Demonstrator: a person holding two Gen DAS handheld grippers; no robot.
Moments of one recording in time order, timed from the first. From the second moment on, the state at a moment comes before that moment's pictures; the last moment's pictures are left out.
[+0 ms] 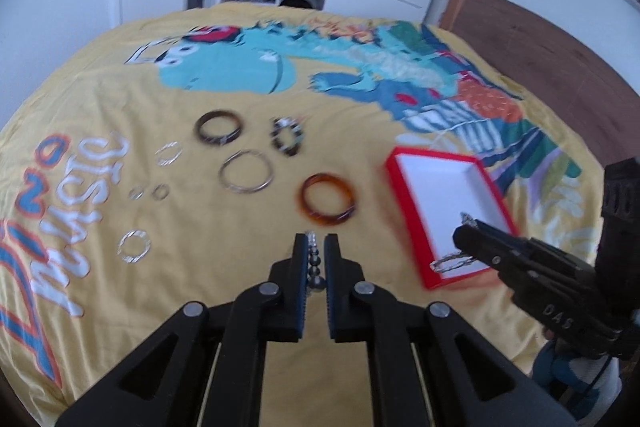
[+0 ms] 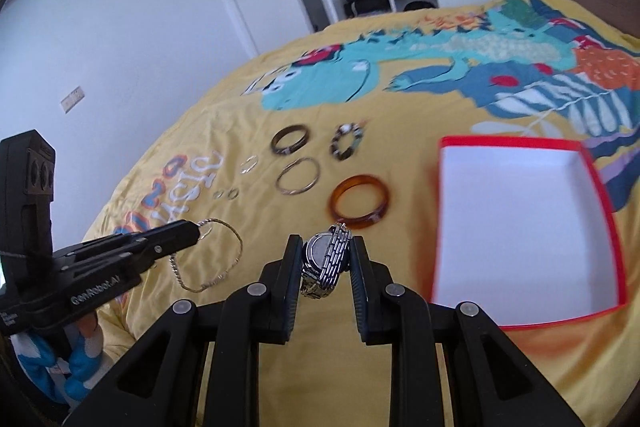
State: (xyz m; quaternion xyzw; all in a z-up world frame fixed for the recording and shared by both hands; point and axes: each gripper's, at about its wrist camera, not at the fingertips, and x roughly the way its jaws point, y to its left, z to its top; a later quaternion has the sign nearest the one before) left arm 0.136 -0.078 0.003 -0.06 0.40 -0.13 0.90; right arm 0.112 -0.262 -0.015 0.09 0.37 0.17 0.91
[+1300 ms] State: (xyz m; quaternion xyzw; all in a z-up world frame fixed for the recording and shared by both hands) left arm 0.208 -0.283 -0.109 0.02 0.51 -0.23 0.83; right arm 0.163 -0.426 -0.110 0.06 0.46 0.04 0.88
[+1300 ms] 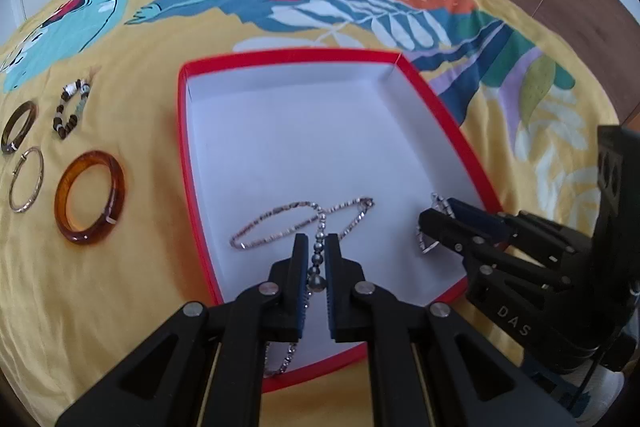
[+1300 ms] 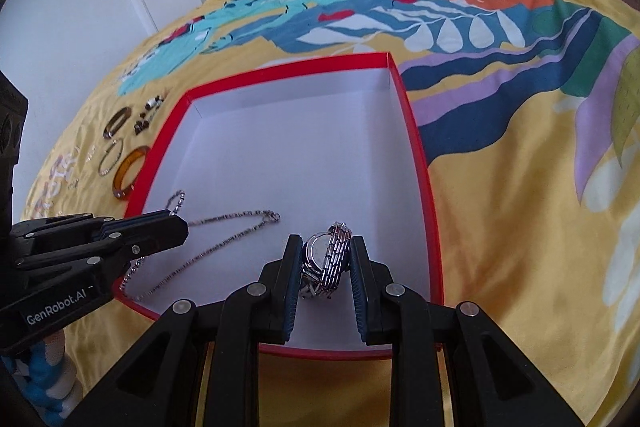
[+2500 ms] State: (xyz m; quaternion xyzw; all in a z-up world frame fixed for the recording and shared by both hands) left arm 0.076 -0.162 0.044 0.03 0.40 -0.17 0.90; right arm 0.041 -0.364 0.059 0.06 0.35 0.05 0.94
